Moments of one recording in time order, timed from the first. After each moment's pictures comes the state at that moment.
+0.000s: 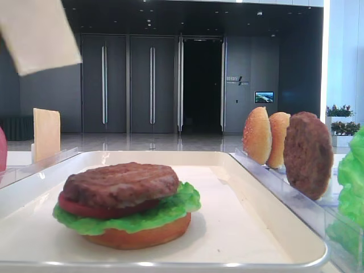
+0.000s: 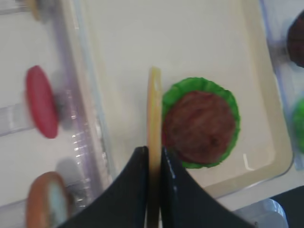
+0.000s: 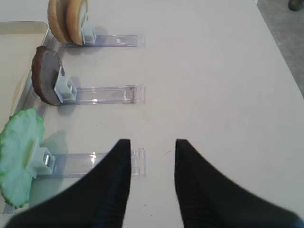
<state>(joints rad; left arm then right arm) -0.66 1.27 -1.06 0.06 0.91 -0.45 0.01 -0.01 -0.50 0.05 1.14 -0.04</state>
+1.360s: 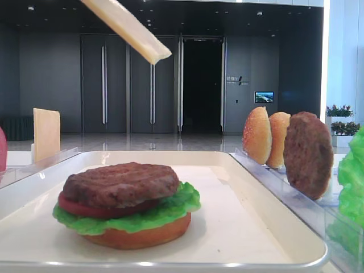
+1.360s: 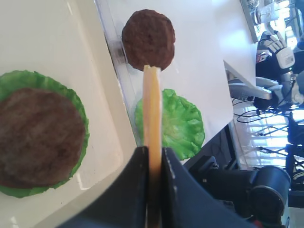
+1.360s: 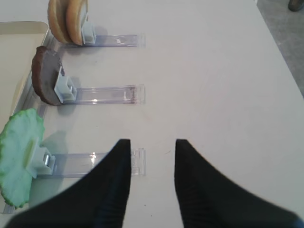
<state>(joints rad) -0.37 1.28 -0.67 -1.25 0.75 0.64 0.01 -0.01 -0.50 0.05 1.14 -0.04</state>
